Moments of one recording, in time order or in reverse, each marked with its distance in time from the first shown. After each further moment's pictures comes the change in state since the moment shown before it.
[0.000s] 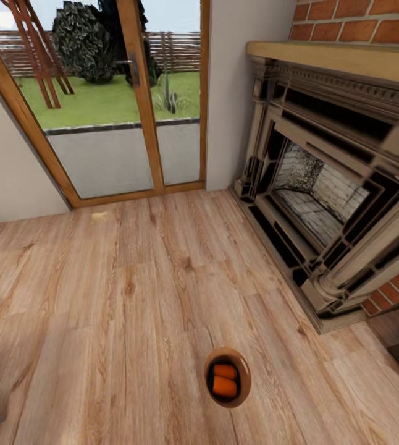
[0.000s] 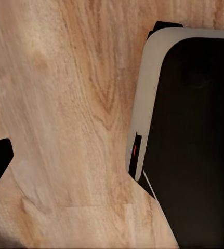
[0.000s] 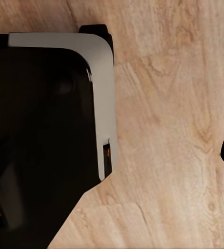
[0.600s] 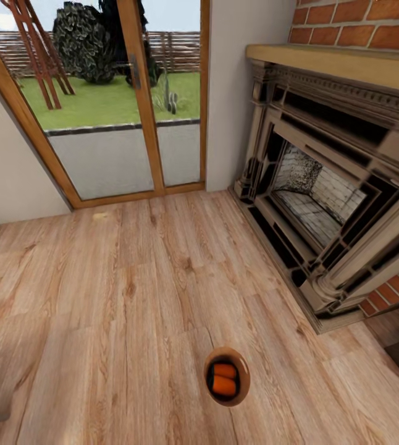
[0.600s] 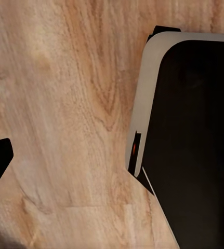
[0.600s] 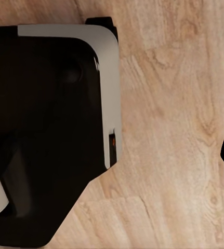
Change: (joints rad) left arm 0.007 -0.004 0.010 -0.002 0.001 -0.027 0.002; right arm 0.014 0.010 -0.001 0.000 -0.001 -0.011 0.000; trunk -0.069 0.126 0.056
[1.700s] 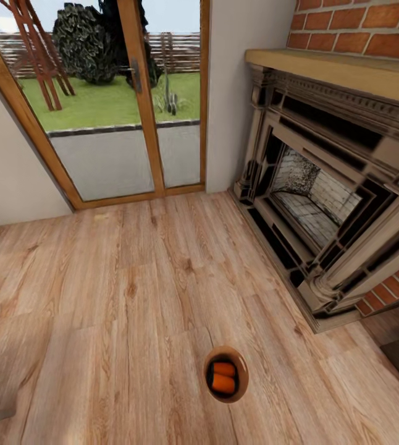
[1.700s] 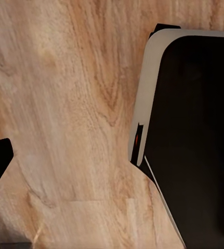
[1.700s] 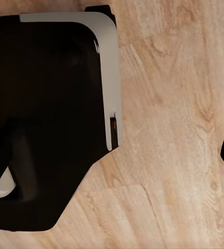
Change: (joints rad) left arm -0.001 0.003 0.001 -0.003 -0.002 -0.001 0.003; right arm 0.018 0.000 -0.022 -0.001 0.000 0.001 -0.005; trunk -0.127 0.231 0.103
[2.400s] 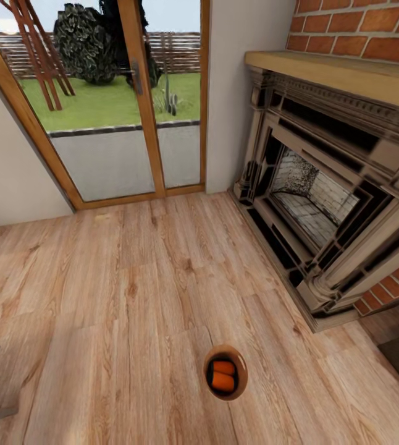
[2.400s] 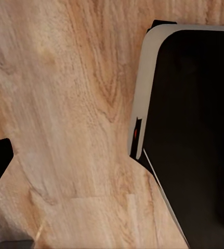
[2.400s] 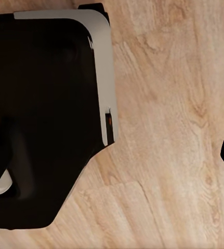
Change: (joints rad) left arm -0.001 -0.003 -0.006 -0.002 -0.010 0.001 0.000; right arm 0.000 0.004 -0.012 -0.001 0.001 0.000 -0.030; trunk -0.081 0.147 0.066
